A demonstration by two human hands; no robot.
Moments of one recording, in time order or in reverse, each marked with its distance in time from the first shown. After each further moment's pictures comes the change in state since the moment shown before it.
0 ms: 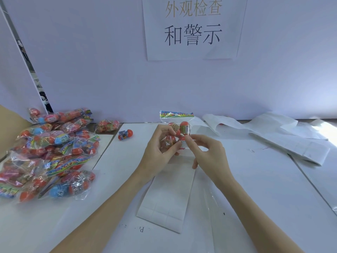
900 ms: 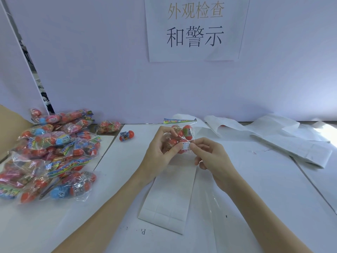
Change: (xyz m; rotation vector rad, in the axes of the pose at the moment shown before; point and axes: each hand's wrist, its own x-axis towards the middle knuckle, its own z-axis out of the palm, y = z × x) left_hand 0.000 0.003 -0.003 -0.053 -0.039 -0.057; right_hand 0.006 0.003 -0.006 0.212 -0.147 0.197
